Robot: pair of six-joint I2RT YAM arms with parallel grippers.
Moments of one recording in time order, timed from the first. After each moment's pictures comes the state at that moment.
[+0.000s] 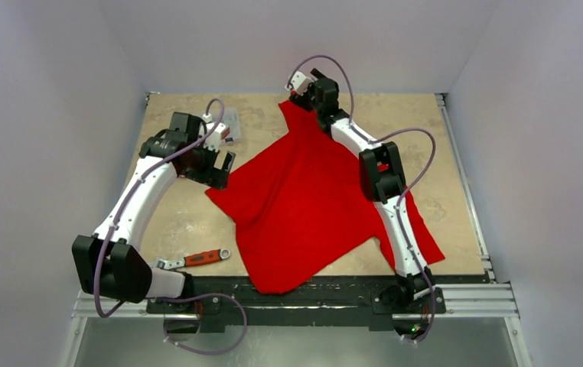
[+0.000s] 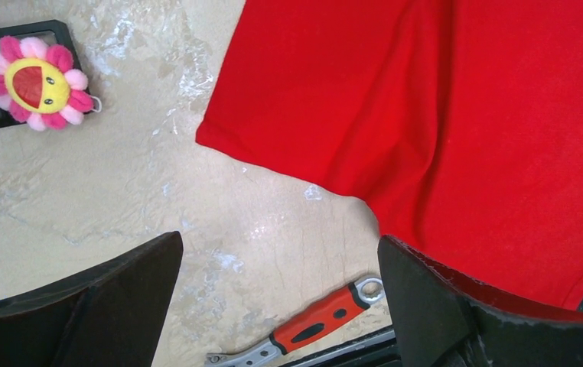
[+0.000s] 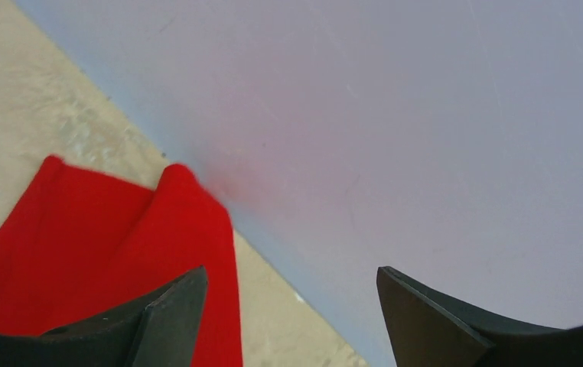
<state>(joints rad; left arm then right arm) -0.18 1.36 1.26 -0.95 0.11 0.17 0.39 2.66 2.28 0.26 0.10 -0.76</state>
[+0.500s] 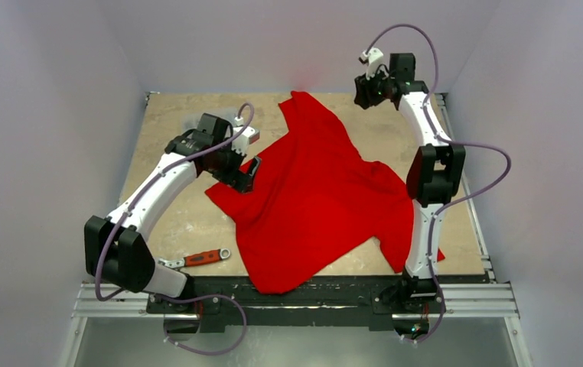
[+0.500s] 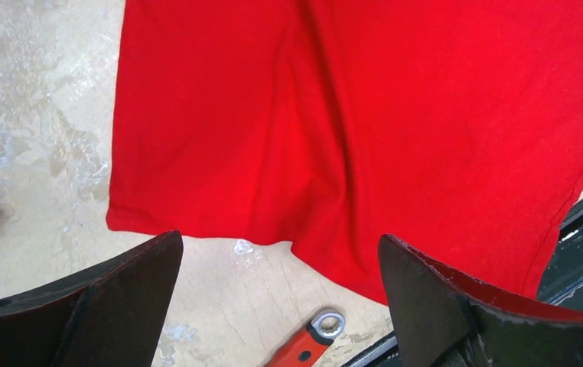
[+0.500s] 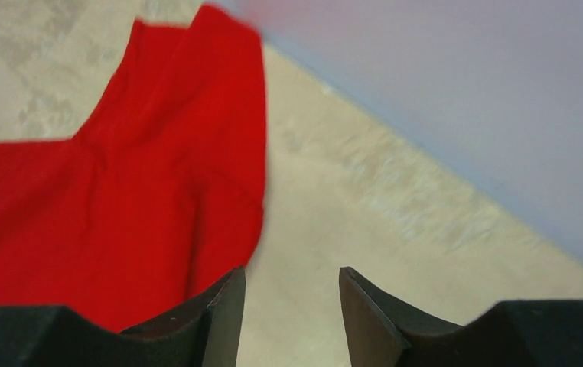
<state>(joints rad) -0.34 1.43 1.25 -0.84 0.24 0.17 0.08 2.23 2.14 -0.49 -0.39 -0.42</state>
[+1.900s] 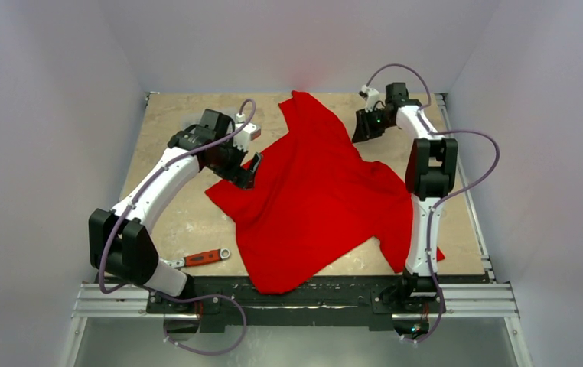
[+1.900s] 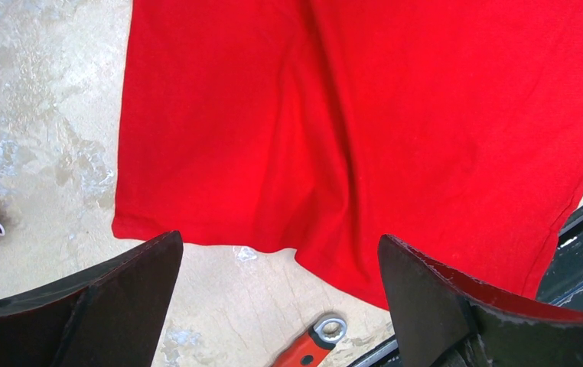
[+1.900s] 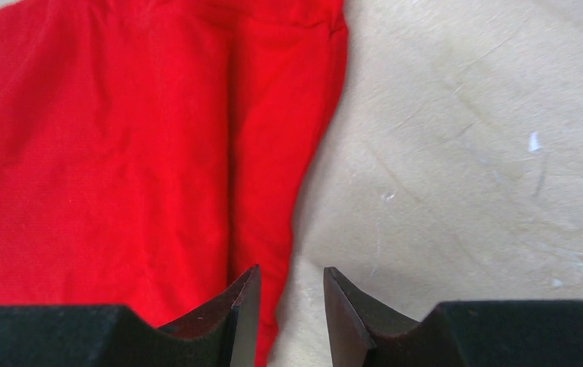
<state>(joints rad) -0.34 1.49 1.30 -0.85 0.24 0.17 0.00 2.38 2.02 -0.71 -0.58 -0.30</state>
